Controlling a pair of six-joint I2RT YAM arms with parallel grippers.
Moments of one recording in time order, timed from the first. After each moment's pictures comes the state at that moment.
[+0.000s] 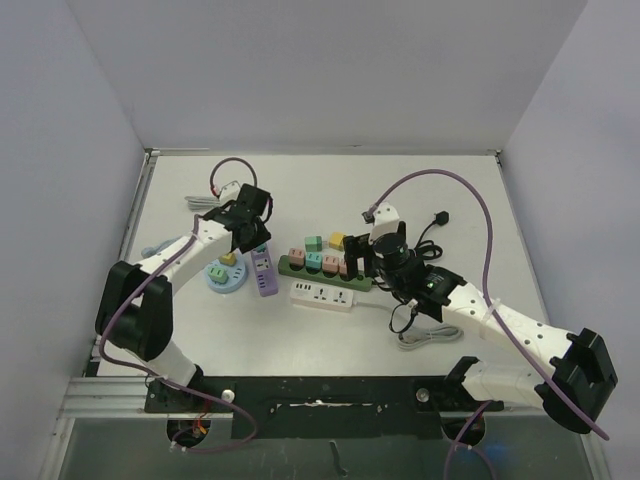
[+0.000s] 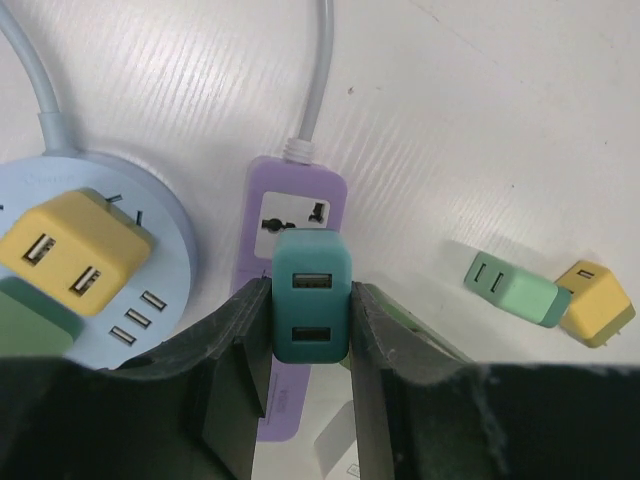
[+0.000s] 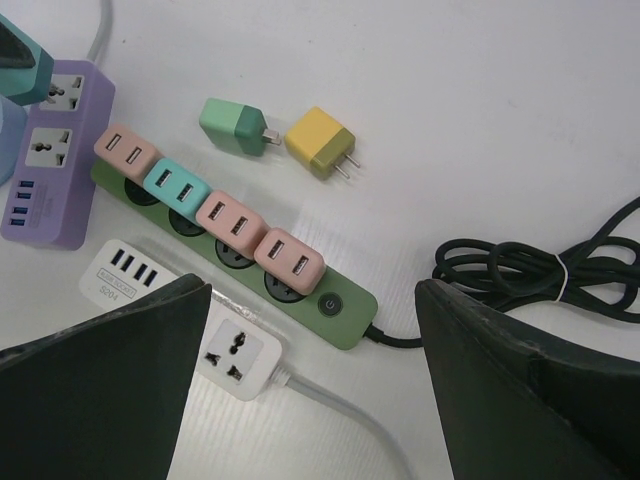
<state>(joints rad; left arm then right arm) -0.46 1.60 1.15 -0.56 -0.36 -0.91 0.81 1.13 0.80 -0.19 0.37 0.26</state>
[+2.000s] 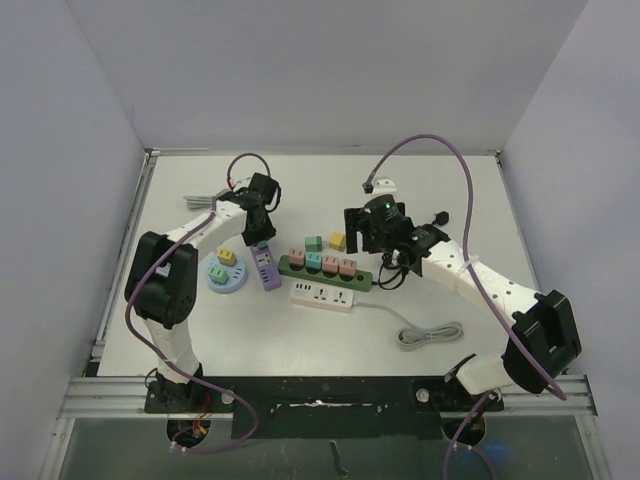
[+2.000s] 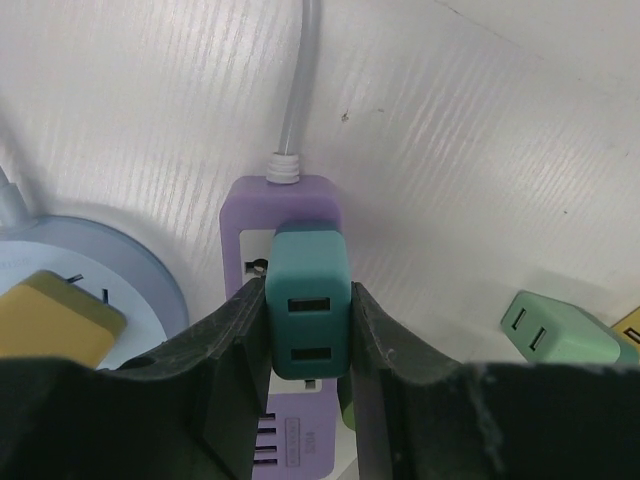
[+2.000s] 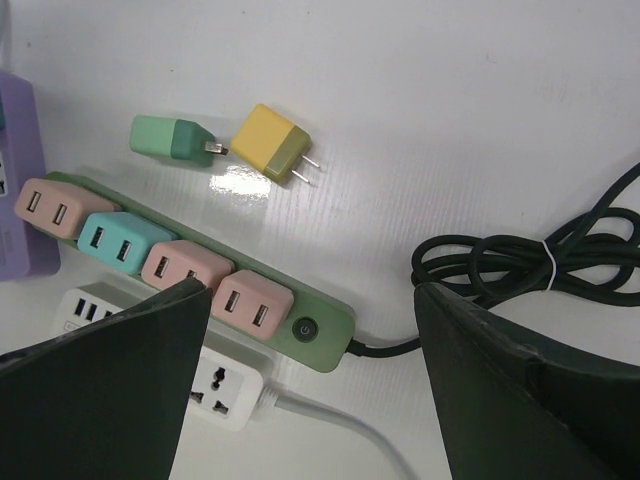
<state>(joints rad) -0.43 1.86 1.32 -0.61 -0.33 -0.80 0.64 1.39 1.08 -0.41 0.27 0.34</state>
